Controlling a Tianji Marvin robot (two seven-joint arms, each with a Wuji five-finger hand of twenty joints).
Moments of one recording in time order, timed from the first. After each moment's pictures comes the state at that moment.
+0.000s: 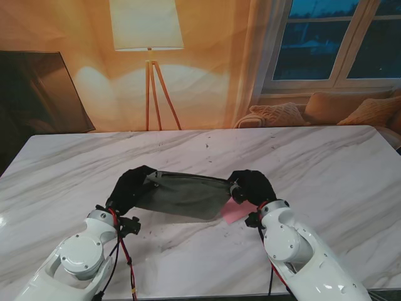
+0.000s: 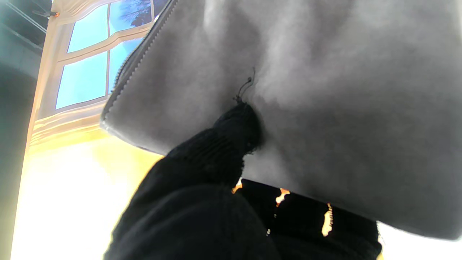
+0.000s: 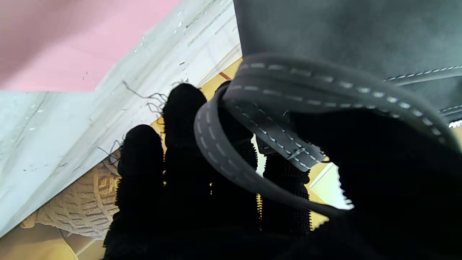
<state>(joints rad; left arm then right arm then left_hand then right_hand) 1.64 -1.18 -1.28 -1.69 -0.04 -0.11 0.08 -1.46 -1.17 1.11 -1.51 -0.46 0.03 -0.24 1.20 -0.43 0.60 -0.19 0.78 0.04 0.84 0.97 0.94 0.37 0.71 1.06 0.57 0.44 0.87 1.01 0.04 0.42 1.19 0.83 0.60 -0.77 1.14 -0.27 0.87 -0.22 0.95 0.30 1.05 0.00 0.78 0.75 0.94 0.02 1.07 0.62 0.37 0.05 1.29 0.81</state>
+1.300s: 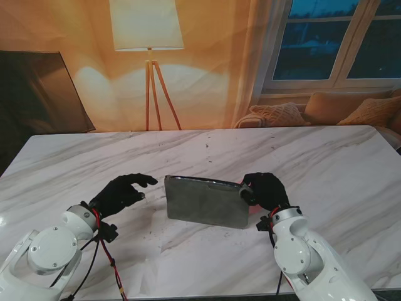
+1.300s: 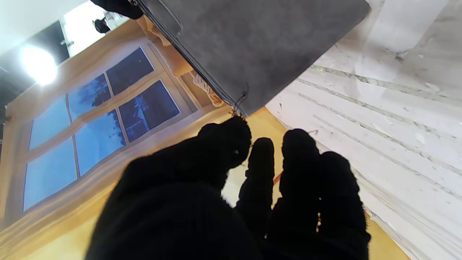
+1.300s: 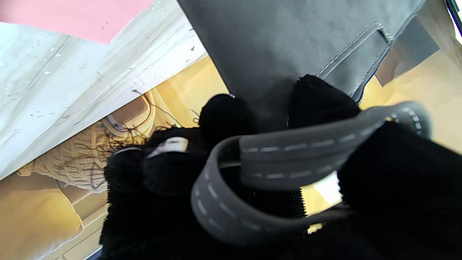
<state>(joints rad) 1.70 -1.09 -1.43 -1.82 0.20 0.00 -0.23 -1.56 -1.16 1.20 -1.57 -0.60 -0.03 -0.31 1.05 -0.42 0.84 -0.14 0.61 0.03 0.42 0.45 0.41 0.26 0.53 0.82 0.46 0.34 0.96 1.16 0.10 0.27 1.30 1.04 0.59 -0.77 1.20 -0.29 0.96 -0.06 1.00 0.29 1.19 0.07 1.00 0.77 1.16 0.06 1.46 0.64 0.55 0.10 1.58 0.83</state>
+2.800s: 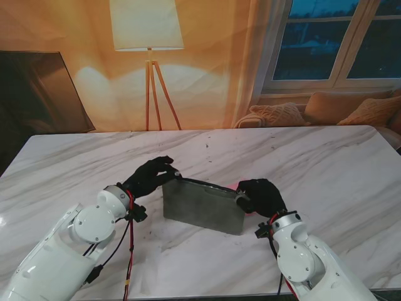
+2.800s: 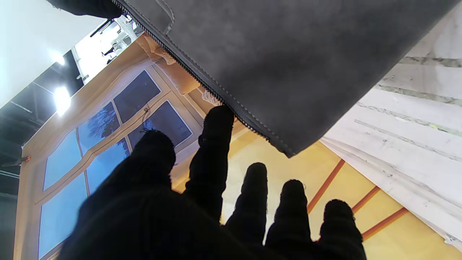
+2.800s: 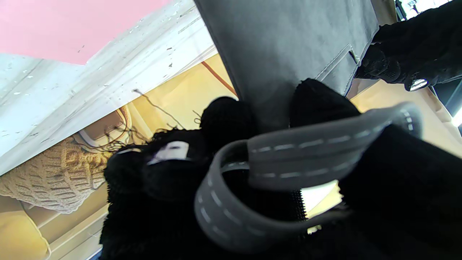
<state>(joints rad) 1.40 -1.11 -1.15 -1.58 0.27 -0.03 -0.13 -1.59 -1.15 1.20 -1.56 -0.62 -0.16 -0.29 0.74 -0.09 0.30 -0.08 0.80 0.10 0.47 0.48 0.26 0.19 0.28 0.48 0.10 0.17 0.12 0.59 -0.07 0.19 0.09 0.49 0.58 -0.73 1.19 -0.29 0.96 -0.05 1.00 0.28 1.20 0.06 1.01 0.78 1.17 0.05 1.48 0.63 0.56 0.10 1.60 0.83</state>
